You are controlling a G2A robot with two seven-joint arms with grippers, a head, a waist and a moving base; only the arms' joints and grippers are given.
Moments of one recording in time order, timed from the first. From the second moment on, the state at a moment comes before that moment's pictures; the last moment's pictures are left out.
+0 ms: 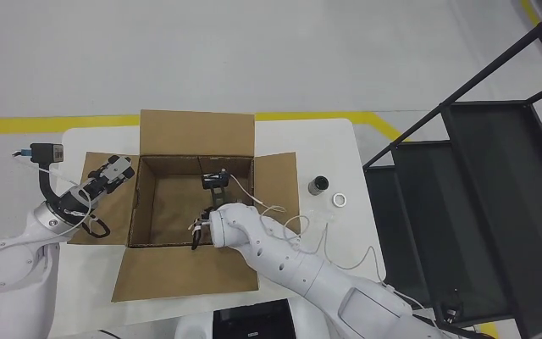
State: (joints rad) left arm 1.49 -1.03 -1.75 -1.76 -0.21 -0.41 -0.83; right arm -0.96 -1.71 0.67 -1.15 -1.02 0.71 0.85
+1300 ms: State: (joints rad) left arm 1.49 -1.03 -1.75 -1.76 -0.21 -0.41 -0.83; right arm -1.02 -1.70 0.73 -1.31 -1.07 0.43 0.81
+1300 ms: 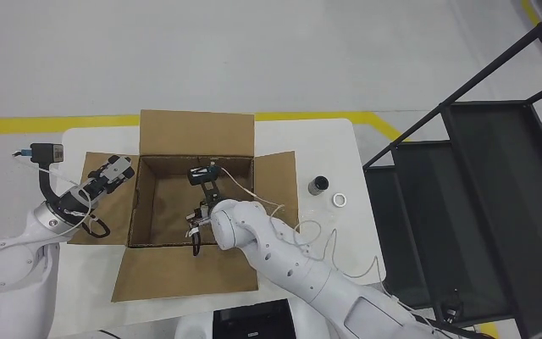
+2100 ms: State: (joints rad) left arm 1.49 -1.03 -1.75 -1.76 -0.21 -0.41 -0.83; right arm -0.78 -1.84 0.61 -0.85 -0.85 0.33 0.79
